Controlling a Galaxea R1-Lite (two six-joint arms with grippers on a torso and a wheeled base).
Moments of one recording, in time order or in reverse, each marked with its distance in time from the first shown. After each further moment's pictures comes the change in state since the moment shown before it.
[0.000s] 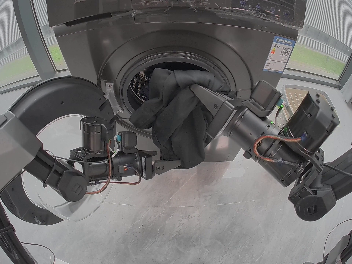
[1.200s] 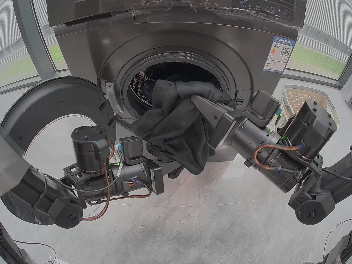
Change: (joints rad) left arm -0.154 -0.107 0.176 -0.235 0.102 -0.062; right arm -0.006 0.001 0.051 -0.002 0.001 -0.003
